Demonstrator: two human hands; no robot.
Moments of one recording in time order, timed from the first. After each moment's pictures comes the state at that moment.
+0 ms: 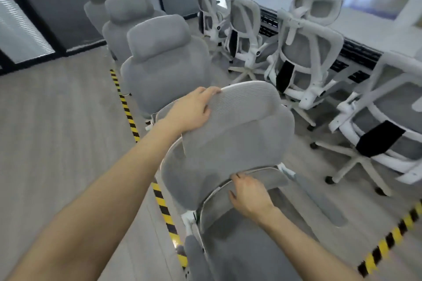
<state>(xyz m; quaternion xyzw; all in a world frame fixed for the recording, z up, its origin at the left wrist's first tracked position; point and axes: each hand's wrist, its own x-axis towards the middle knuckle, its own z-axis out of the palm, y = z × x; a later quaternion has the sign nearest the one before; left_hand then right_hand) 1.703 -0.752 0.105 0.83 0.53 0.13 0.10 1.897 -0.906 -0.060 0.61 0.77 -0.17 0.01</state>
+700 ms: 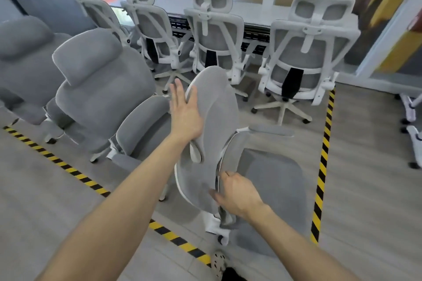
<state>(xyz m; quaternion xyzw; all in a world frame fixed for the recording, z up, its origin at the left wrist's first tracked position) 1.662 -0.817 0.065 0.86 0.45 0.17 0.18 1.733 -1.027 -0.052 0.78 0.60 -0.18 -0.07</state>
